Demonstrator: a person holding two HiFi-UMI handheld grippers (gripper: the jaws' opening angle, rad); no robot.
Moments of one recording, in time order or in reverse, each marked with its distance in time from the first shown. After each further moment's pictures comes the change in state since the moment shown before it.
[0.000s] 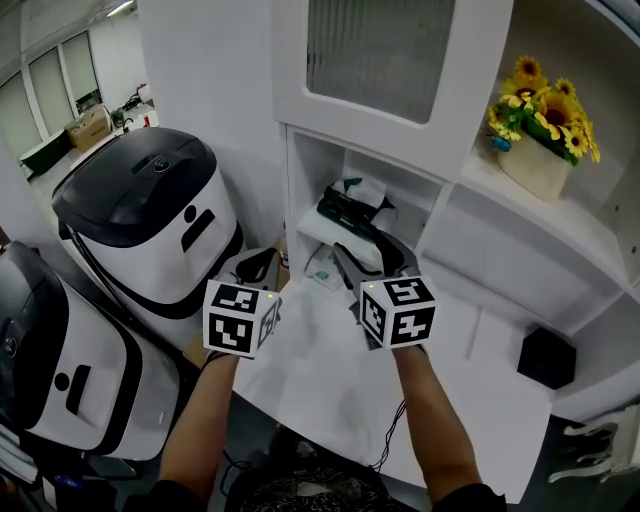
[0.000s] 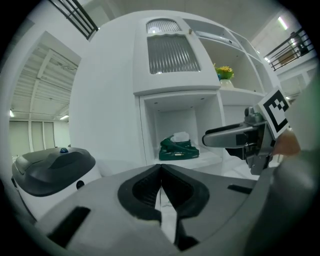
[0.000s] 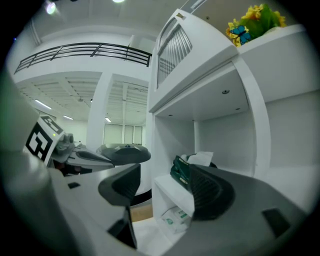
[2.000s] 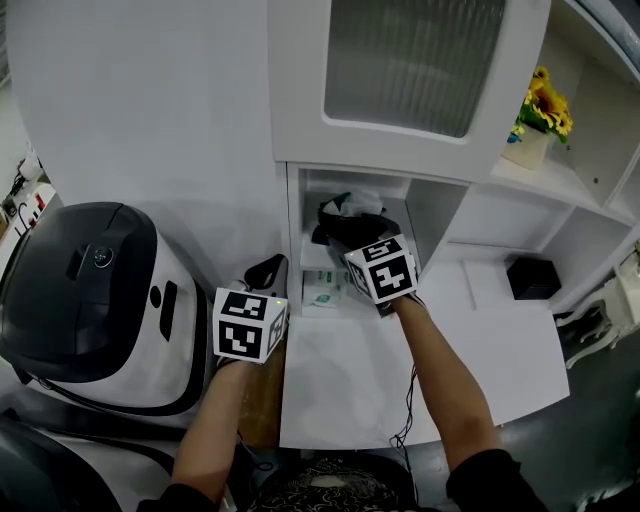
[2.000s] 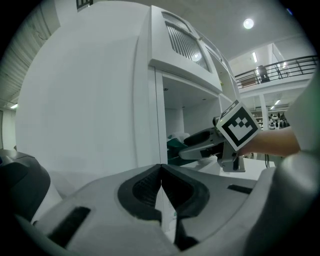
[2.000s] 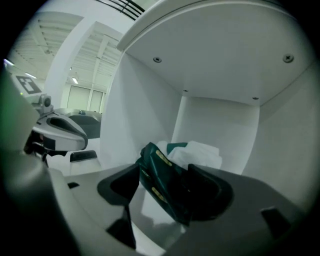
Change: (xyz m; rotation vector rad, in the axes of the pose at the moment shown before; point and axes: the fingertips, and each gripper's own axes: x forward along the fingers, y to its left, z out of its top) left arm 0.109 0.058 0.006 0.067 -0.040 -0.499; right arm 0.120 -0.059 -0.033 -0.124 0.307 -0.425
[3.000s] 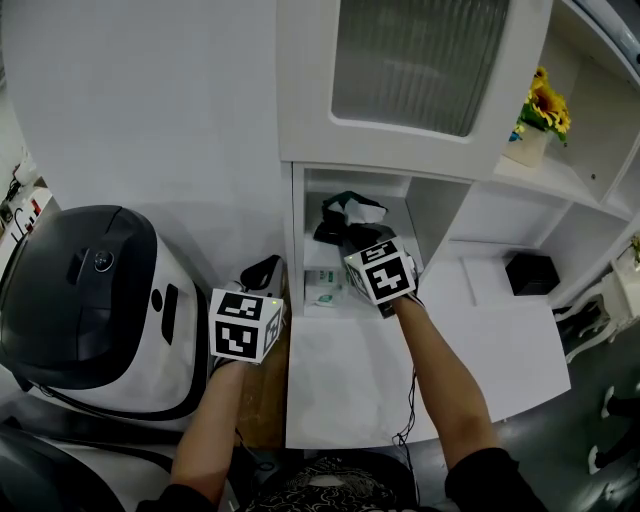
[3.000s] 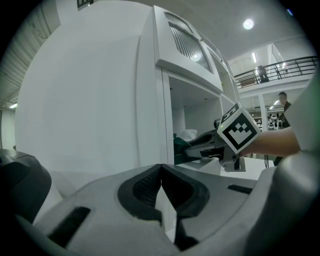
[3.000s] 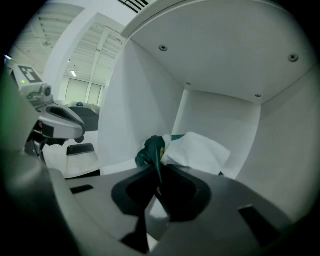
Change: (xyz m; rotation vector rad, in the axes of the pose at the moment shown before) left arm -0.004 0.014 -0.006 0.002 0.001 -0.010; right arm 0.007 0.003 -0.014 -0.032 0.055 -0.035
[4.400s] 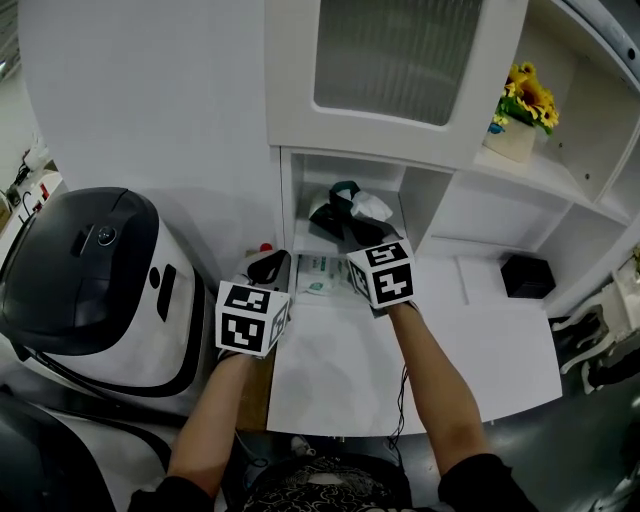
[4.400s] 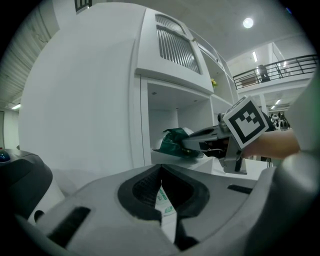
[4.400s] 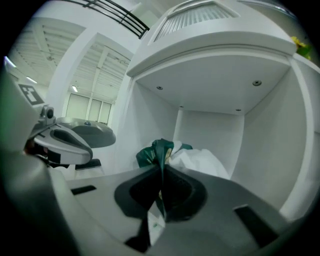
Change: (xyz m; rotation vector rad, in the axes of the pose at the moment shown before) left arm -0.013 -0.050 0.005 -0.002 -0.004 0.017; right arm -0.057 -0.001 0.017 0.071 -0.166 0.013
